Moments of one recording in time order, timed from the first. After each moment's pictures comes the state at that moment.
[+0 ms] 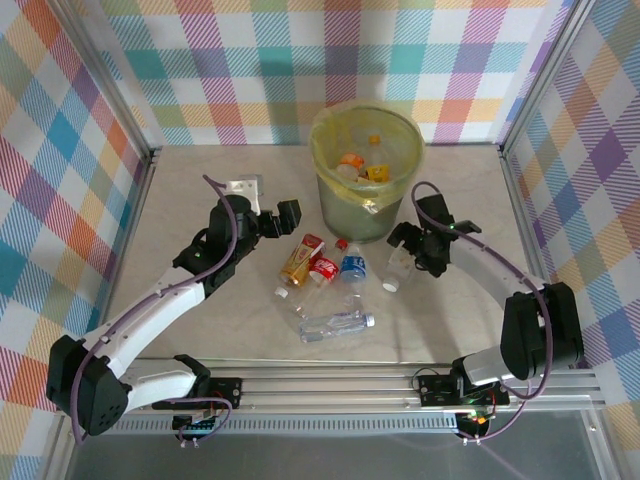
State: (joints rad) left arm -0.56 1.16 0.92 -0.11 -0.17 -0.42; right arm 0.32 1.43 0.95 -0.64 -0.03 0.86
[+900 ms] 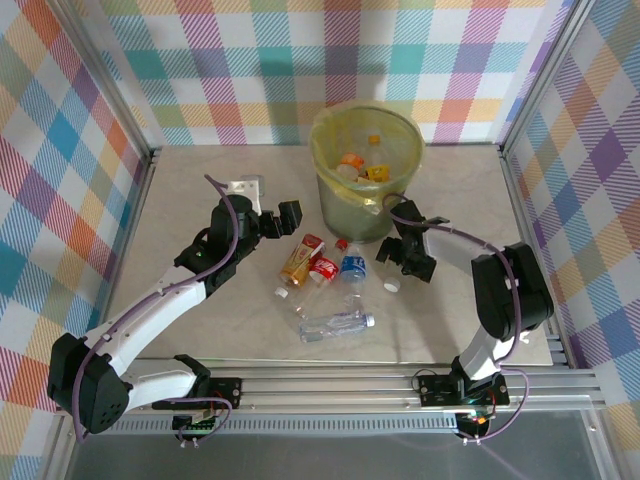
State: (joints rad) left arm -0.56 1.17 0.92 -0.11 -0.17 -0.42; right arm 0.37 1.69 1.00 -0.65 0.05 0.77
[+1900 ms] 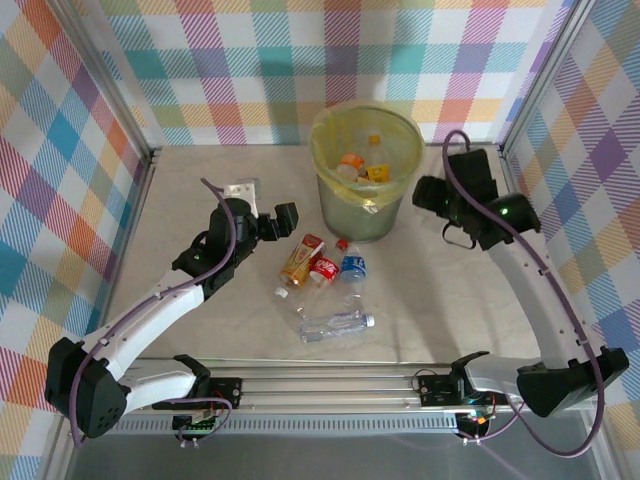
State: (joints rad) left arm -0.56 1.14 0.90 -0.13 -0.20 -0.45; right arm 0.37 1.26 1.55 -1.02 0.25 0.53
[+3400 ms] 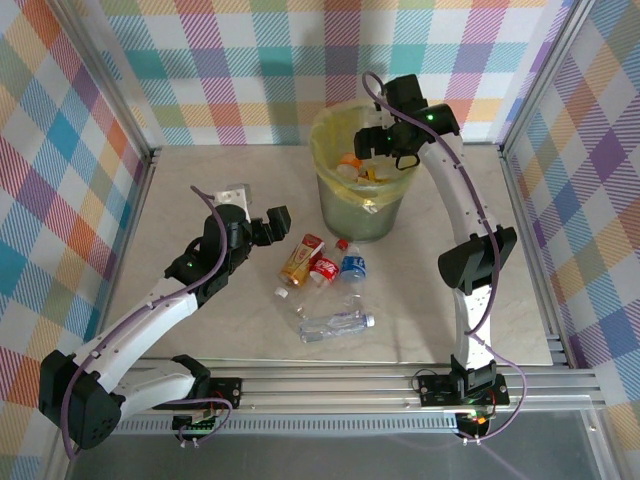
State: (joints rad) left arm -0.56 1.08 0.86 -0.19 -0.26 -0.50; right arm 0.38 2.12 2.48 -1.24 0.04 0.15
